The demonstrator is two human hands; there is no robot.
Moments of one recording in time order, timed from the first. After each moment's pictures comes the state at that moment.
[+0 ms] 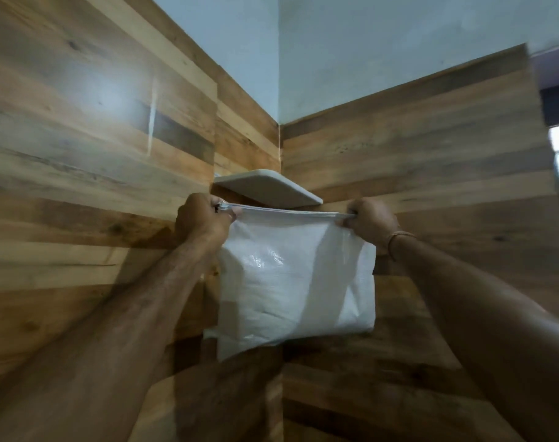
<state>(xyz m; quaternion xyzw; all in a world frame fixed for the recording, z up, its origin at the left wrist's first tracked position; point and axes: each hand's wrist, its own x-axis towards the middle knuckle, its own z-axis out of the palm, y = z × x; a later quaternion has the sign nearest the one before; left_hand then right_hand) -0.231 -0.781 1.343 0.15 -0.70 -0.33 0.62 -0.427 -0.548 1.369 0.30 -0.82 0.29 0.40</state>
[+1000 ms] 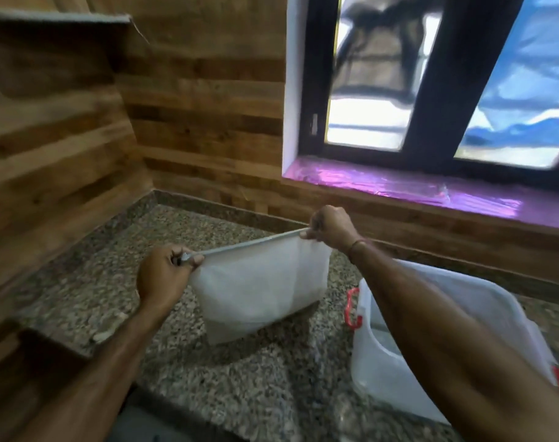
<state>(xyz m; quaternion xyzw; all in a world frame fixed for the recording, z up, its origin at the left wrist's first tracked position) -0.061 -0.296 0.831 0.24 -0.87 -0.35 0.27 -0.271 -0.014 0.863 0.22 -0.94 0.26 0.00</state>
